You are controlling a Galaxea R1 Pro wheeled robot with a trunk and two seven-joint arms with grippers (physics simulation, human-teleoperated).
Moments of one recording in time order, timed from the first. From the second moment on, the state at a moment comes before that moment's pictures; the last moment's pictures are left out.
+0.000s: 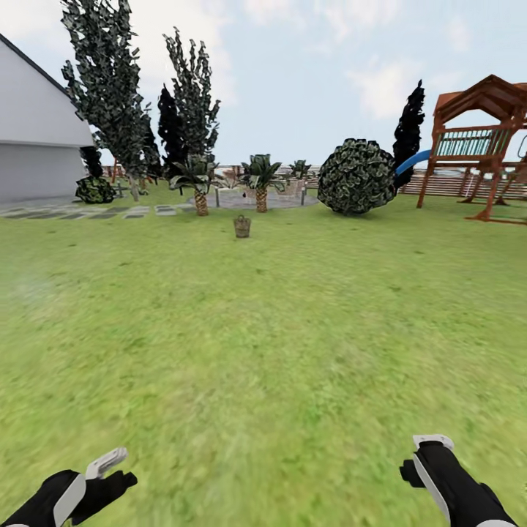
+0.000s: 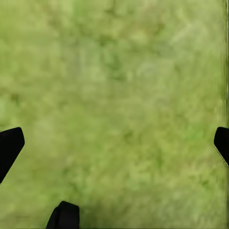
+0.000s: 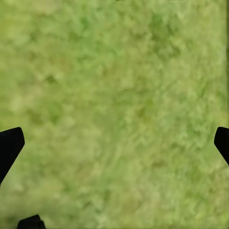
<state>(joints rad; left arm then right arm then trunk) -0.50 0.26 0.15 -0.36 0.39 0.52 -0.10 -0.44 -0.21 -0.01 -0.70 -0.02 0.73 -0.17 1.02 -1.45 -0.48</state>
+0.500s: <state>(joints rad) -0.50 0.27 0.15 -0.36 0.39 0.52 -0.10 -0.44 -0.21 0.00 -0.70 -0.02 0.73 -0.17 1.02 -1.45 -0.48</state>
